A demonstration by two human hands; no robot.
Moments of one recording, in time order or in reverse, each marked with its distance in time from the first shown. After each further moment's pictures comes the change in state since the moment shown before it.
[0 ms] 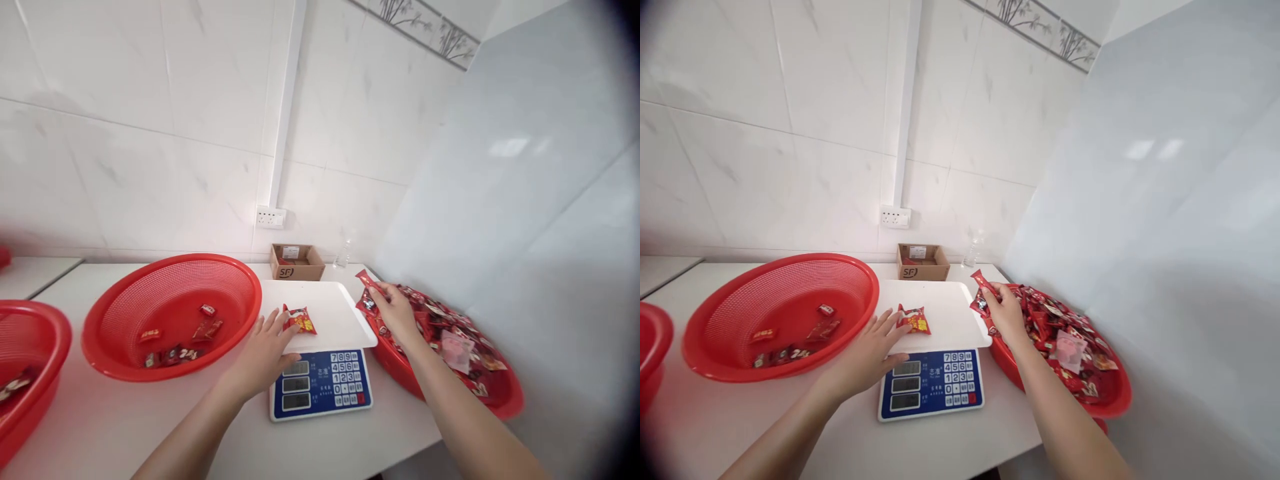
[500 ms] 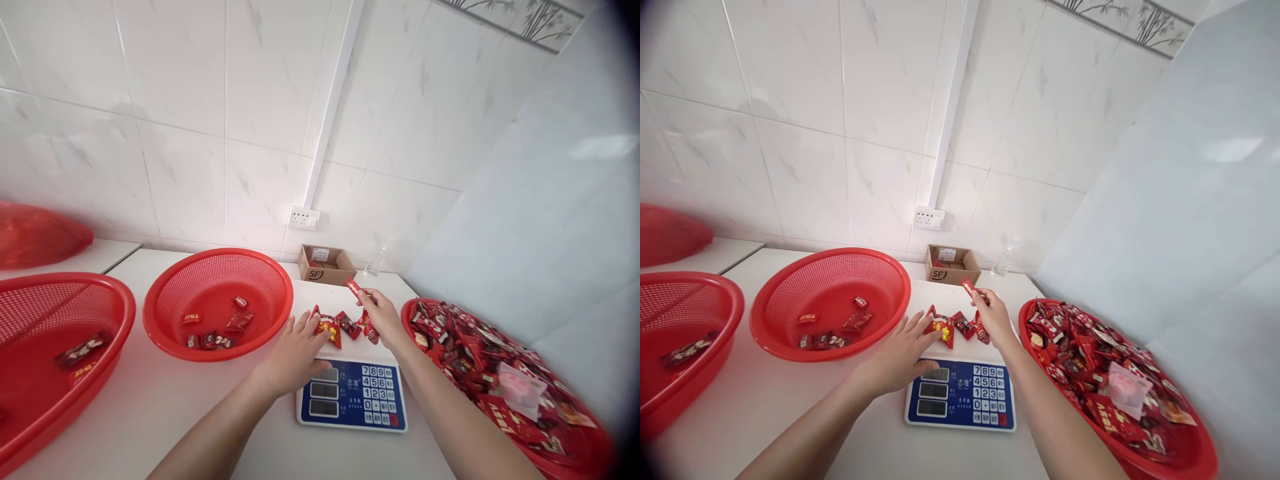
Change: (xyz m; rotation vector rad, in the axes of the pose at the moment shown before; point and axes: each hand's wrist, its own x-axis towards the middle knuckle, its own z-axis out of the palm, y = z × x) left_hand -0.004 0.008 -0.015 -0.031 -0.079 -0.004; right_hand -0.008 -0.035 0.082 0.176 -0.265 0.134
